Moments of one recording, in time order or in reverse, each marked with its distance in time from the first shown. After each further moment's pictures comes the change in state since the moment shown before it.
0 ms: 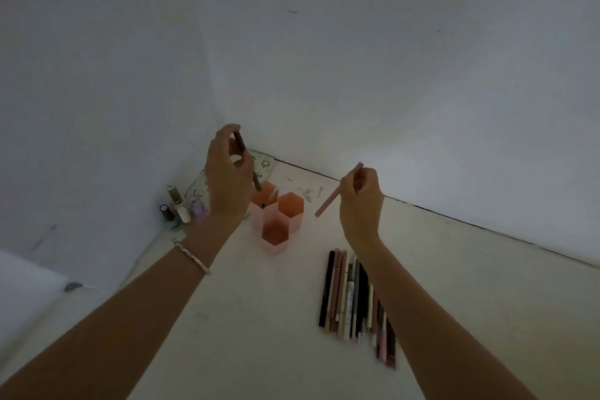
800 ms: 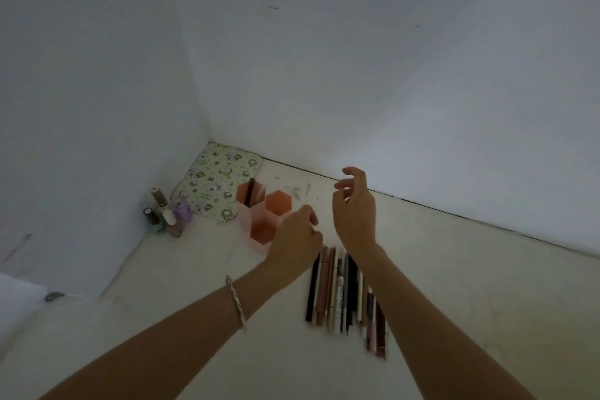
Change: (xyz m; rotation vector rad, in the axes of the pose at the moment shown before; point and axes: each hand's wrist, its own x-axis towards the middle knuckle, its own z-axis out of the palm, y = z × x) left_hand -0.115 0.019 0.054 0.279 -0.728 -0.140; right_hand -0.004 0.020 -0.019 -0.350 -0.088 -0.103
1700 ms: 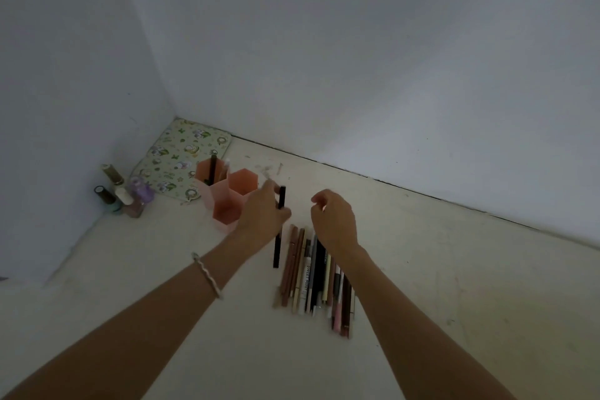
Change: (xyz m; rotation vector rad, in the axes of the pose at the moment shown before) left_hand 0.022 -0.002 0.017 -0.003 -0.058 -0.150; right_hand -0.019 0.058 -0.020 -0.263 -0.245 0.088
